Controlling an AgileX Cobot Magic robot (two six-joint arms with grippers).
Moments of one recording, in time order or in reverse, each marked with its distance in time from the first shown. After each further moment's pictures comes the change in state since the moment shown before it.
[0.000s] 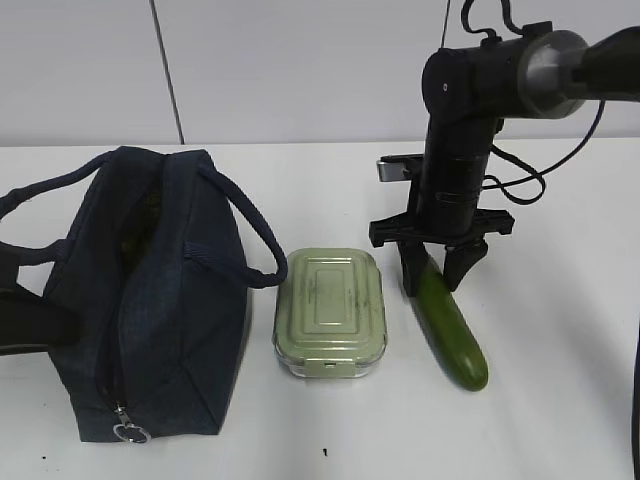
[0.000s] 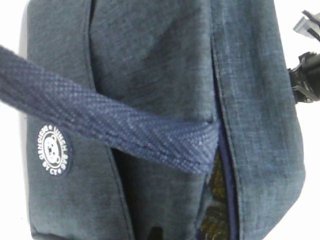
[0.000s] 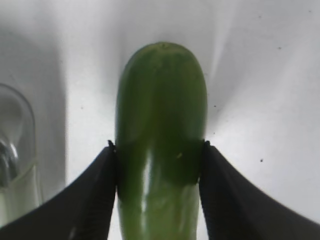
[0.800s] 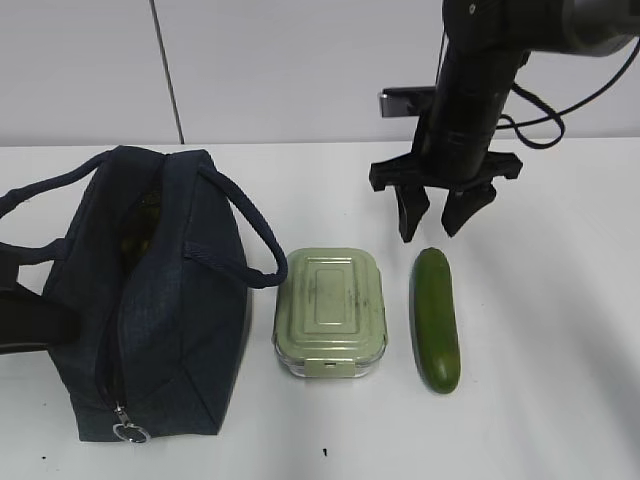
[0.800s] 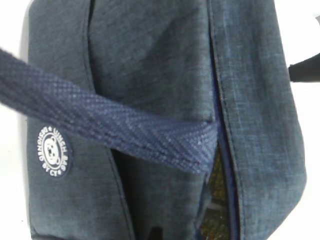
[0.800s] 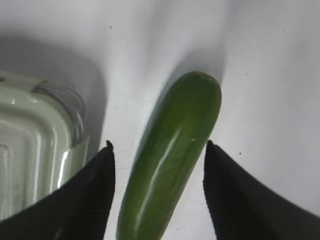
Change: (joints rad) left arm 0.000 0.000 0.000 -0.002 -0.005 0.000; right arm 0.000 -0.122 -0.050 0.000 0.008 -0.036
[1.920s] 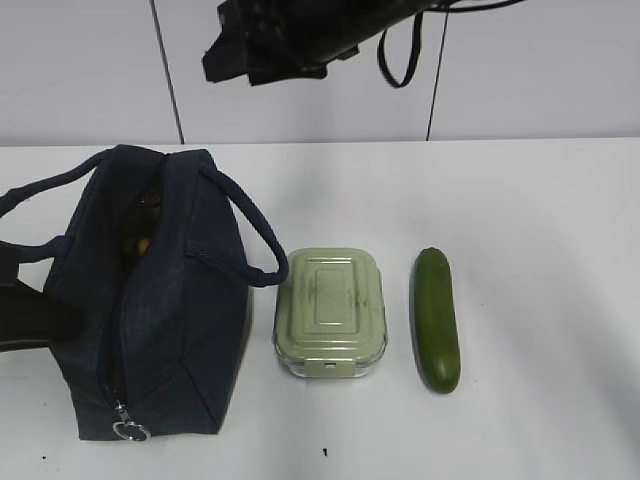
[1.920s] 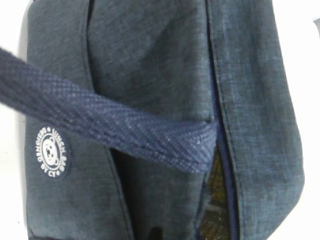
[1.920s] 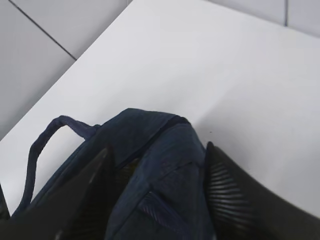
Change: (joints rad) left arm 0.000 0.000 0.000 -0.014 -0.003 0.000; right arm 0.105 -0.115 -0.059 0.763 -0.438 -0.697
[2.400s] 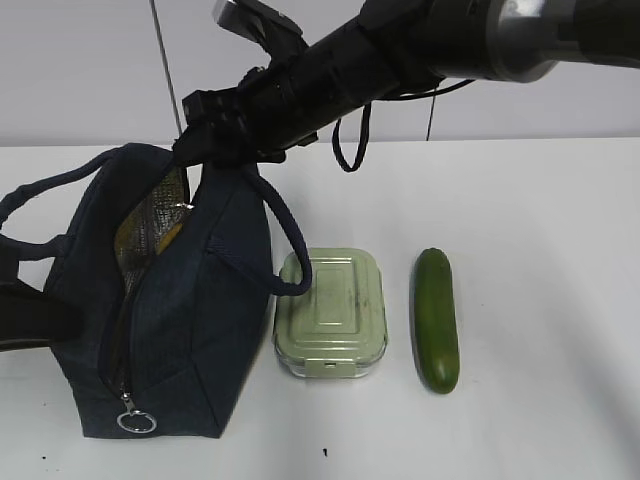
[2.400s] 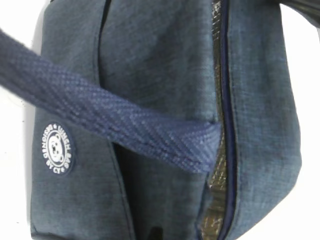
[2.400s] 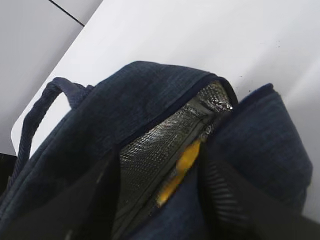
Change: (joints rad) left arm 0.000 0.000 0.000 -0.002 0.000 -0.004; right arm 0.070 0.112 0.083 0.159 -0.037 -0.078
